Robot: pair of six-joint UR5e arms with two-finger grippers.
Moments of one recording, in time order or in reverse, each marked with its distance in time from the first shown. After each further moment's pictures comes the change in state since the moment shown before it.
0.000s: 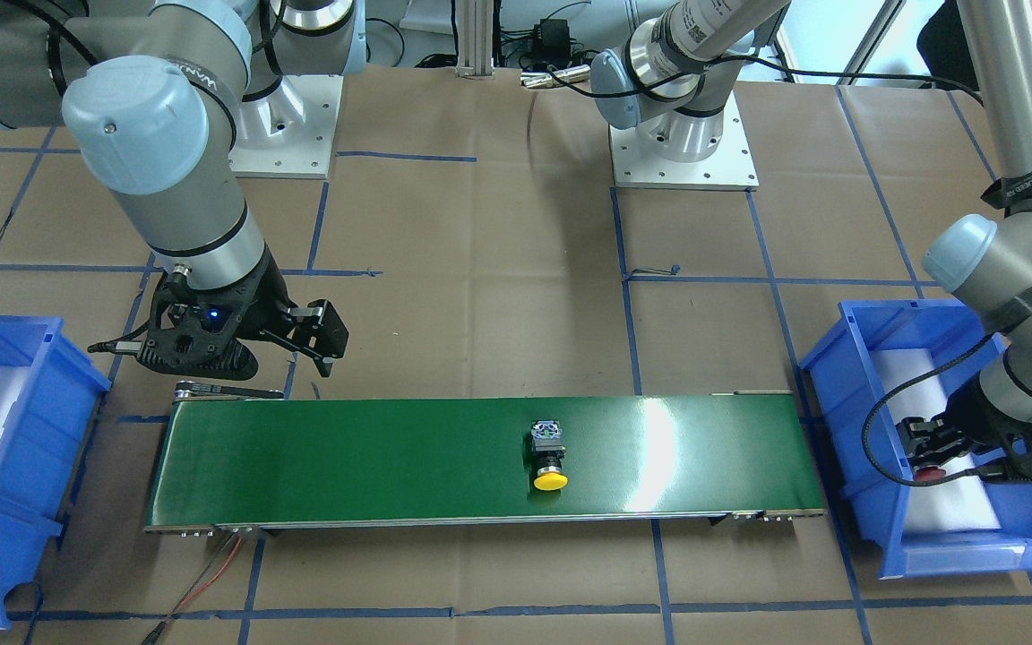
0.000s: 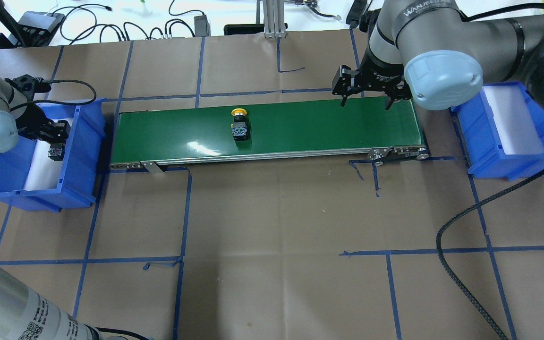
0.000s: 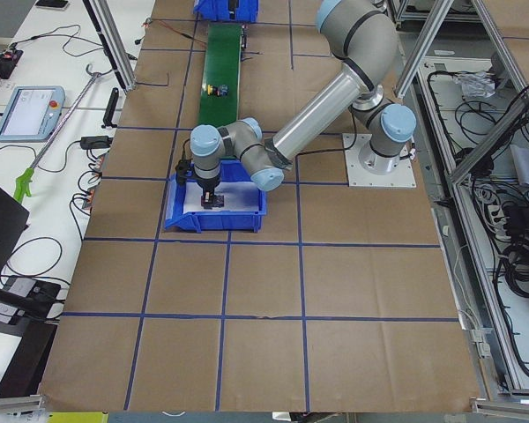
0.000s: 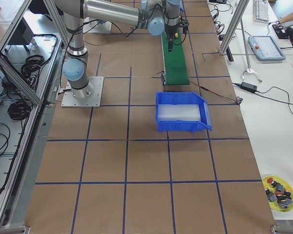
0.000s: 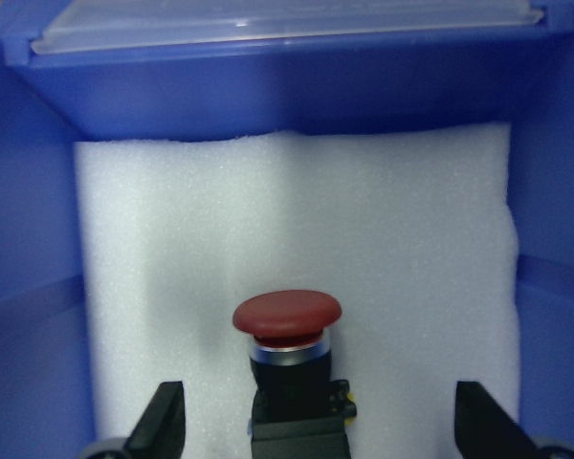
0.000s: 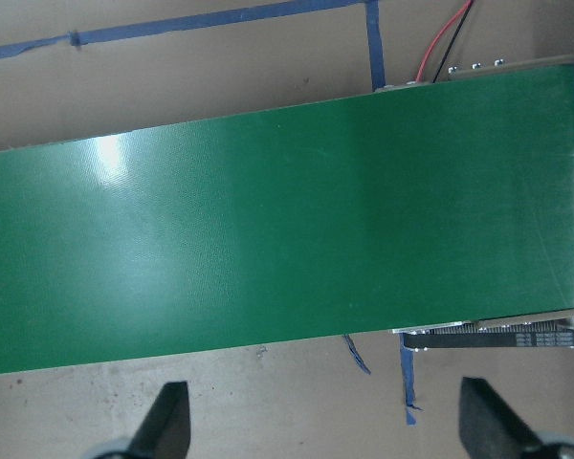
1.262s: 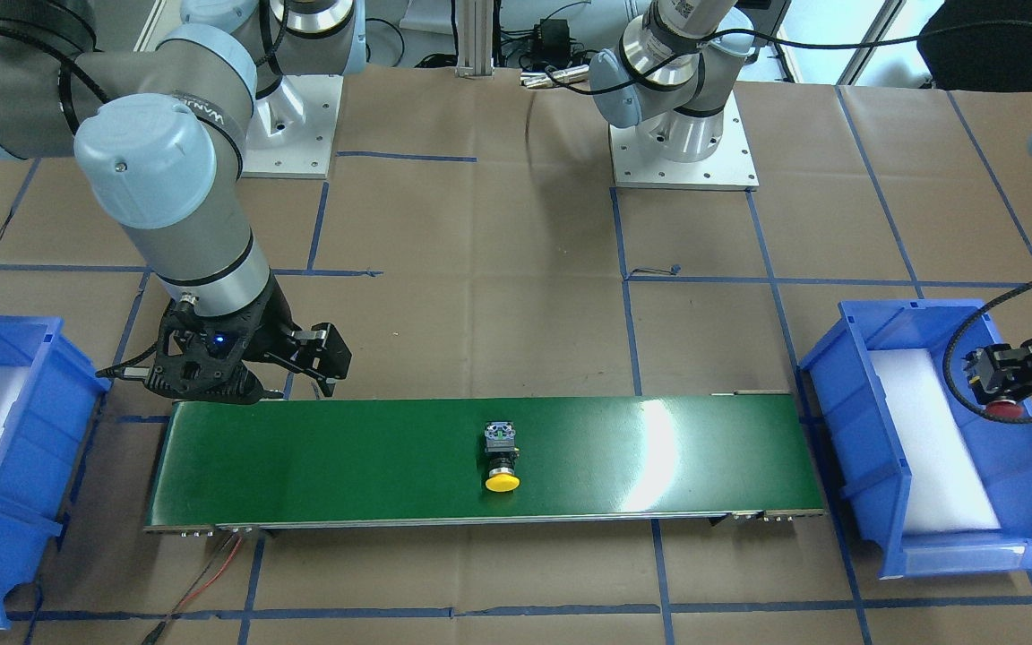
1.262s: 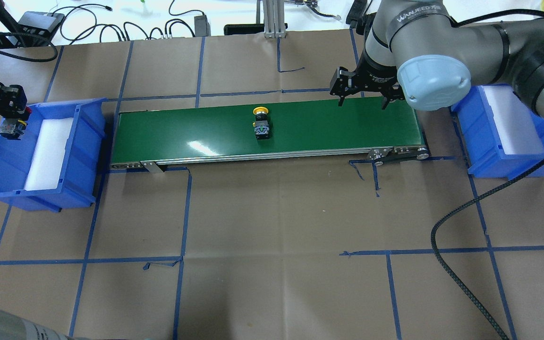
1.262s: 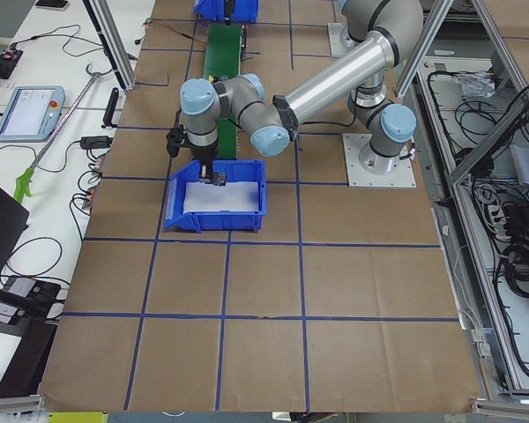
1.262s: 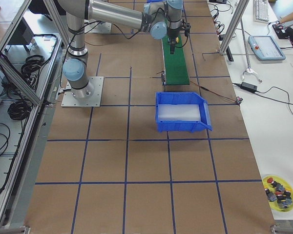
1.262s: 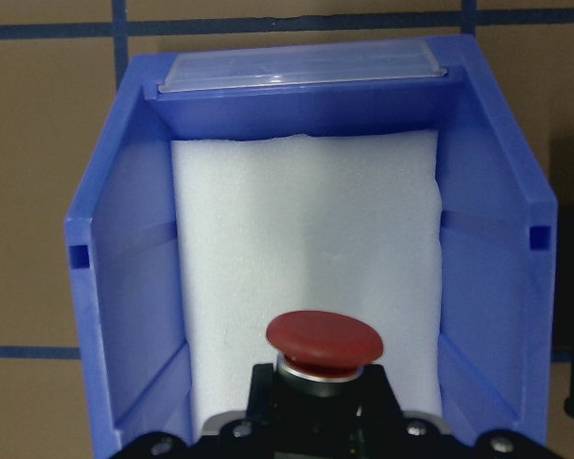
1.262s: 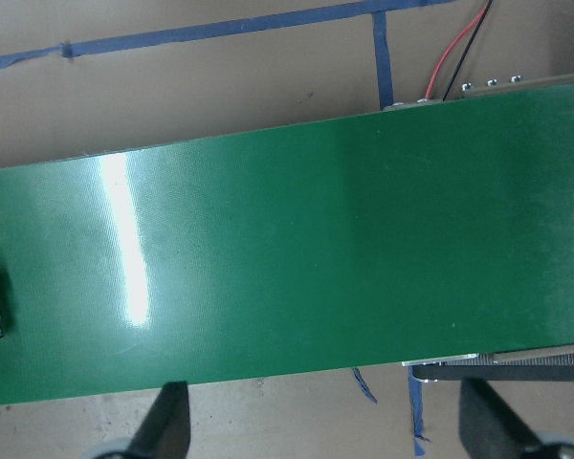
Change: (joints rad) left arm -0.012 0.185 0.195 -0.434 0.049 -0.036; right arm 0.000 0.037 0.000 -0.041 0.000 -0.001
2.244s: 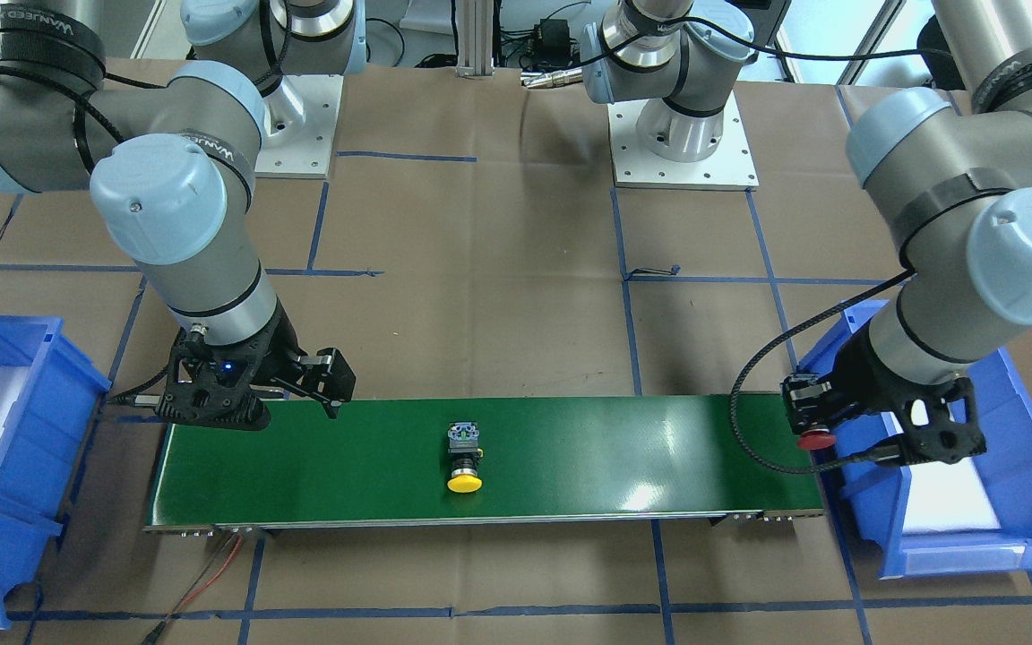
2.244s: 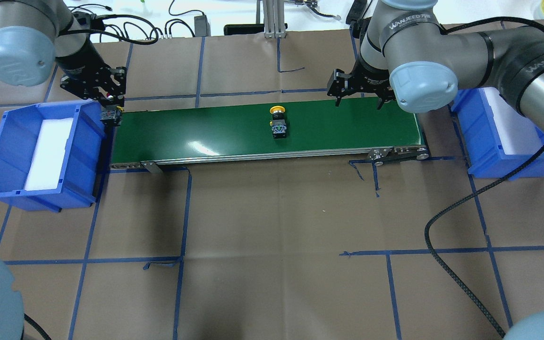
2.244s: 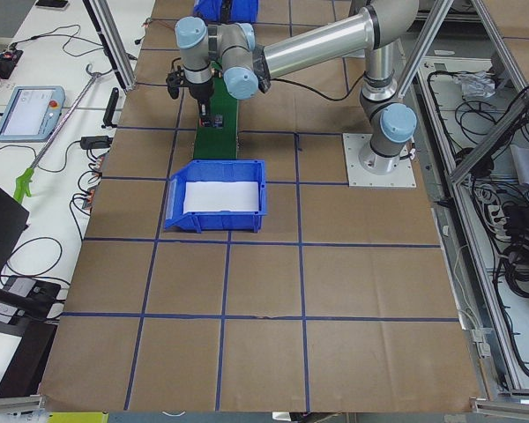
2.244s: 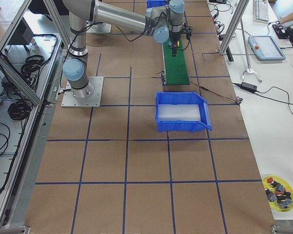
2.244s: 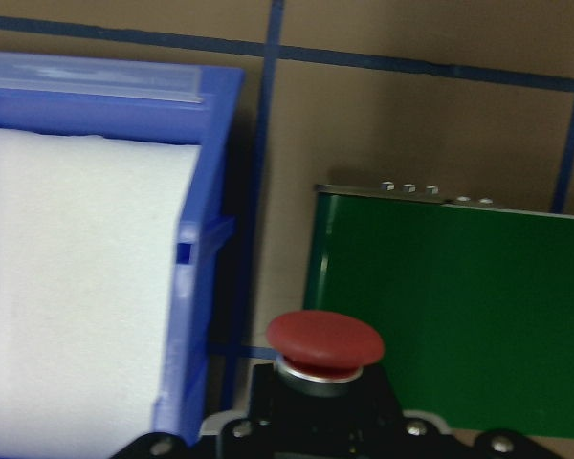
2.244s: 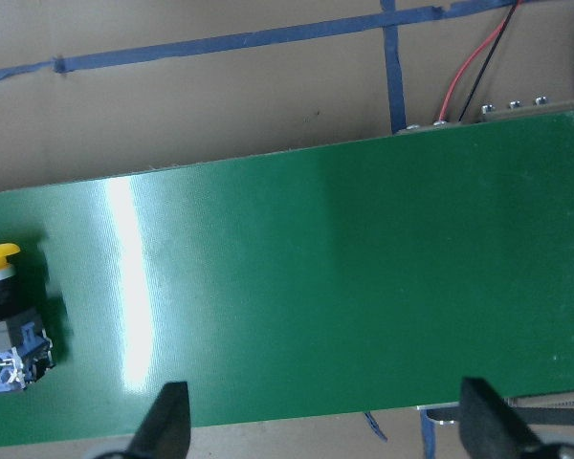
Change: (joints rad) left arm -0.351 -0.030 -0.011 -0.013 -0.007 -0.458; right arm 0.001 0.046 0.000 -0.060 0.001 -0.001
